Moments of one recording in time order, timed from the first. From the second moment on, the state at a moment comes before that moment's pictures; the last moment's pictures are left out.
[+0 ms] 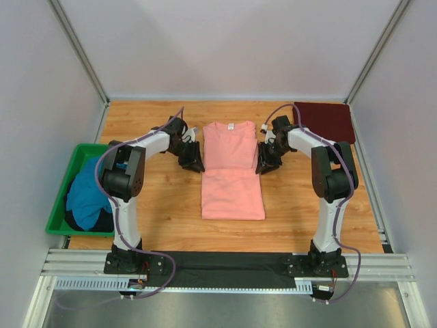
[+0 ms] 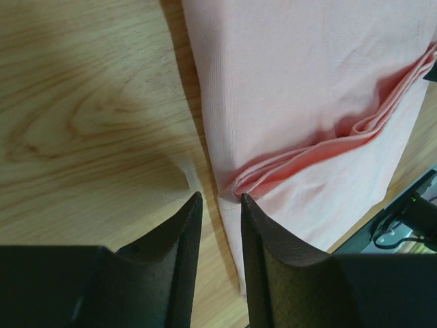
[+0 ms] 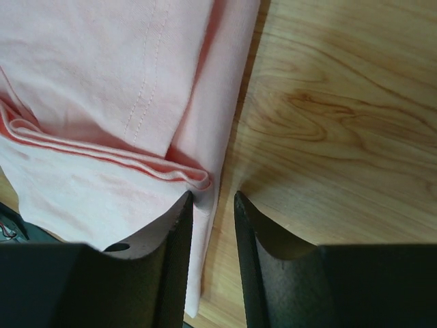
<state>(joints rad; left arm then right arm) -0.29 2.03 1.38 -0.57 0.57 -0.28 0.23 2.04 1.42 -0.72 -0.45 0.16</state>
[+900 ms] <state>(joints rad) -0.29 2.08 1.42 -0.54 0.53 -0.39 0.21 2.06 1.41 -0.67 -0.46 0.22</state>
